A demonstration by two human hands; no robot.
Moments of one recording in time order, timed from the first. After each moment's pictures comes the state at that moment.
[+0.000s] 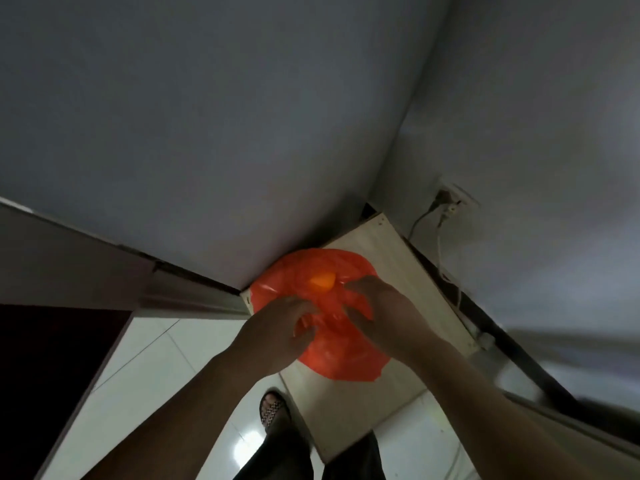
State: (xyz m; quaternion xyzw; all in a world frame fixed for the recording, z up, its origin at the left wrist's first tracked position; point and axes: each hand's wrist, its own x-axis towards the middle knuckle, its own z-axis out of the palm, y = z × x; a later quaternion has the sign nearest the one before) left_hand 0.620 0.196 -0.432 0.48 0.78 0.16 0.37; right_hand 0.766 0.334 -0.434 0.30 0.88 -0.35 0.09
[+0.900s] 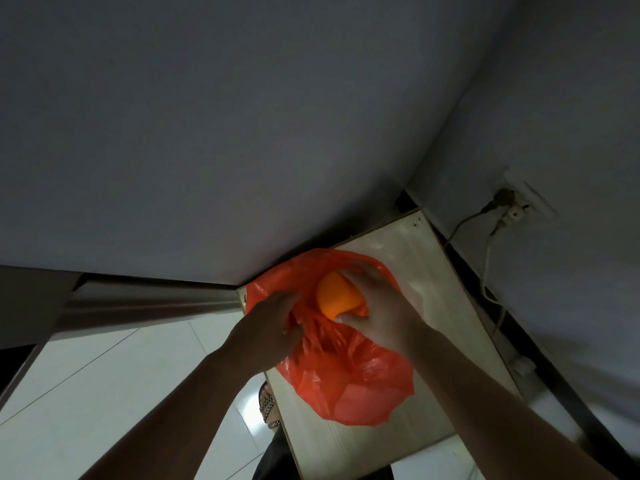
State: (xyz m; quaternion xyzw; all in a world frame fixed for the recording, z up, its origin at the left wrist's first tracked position) left_hand 0.605 0.215 -0.508 0.35 0.83 0.11 0.42; right_hand 0.731 0.379 -0.544 0.22 0.88 -0.41 0.14
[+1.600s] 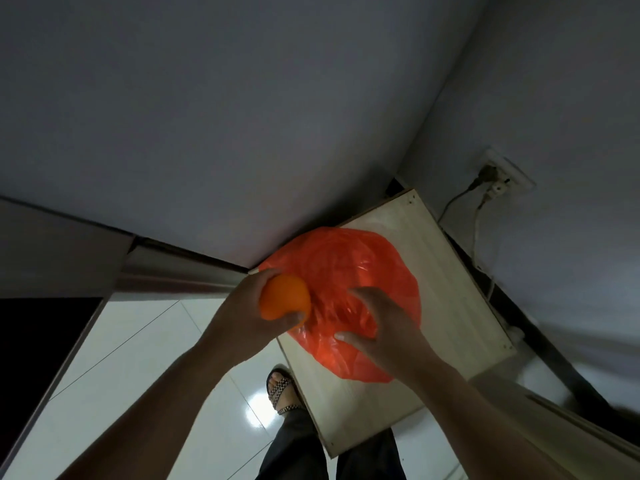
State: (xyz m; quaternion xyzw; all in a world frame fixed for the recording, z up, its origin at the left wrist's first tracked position) left_hand 0.592 0.162 -0.467 0.25 0.84 0.26 0.41; right_hand 0.772 0.303 -0.494 0.31 0.83 -0.47 0.08
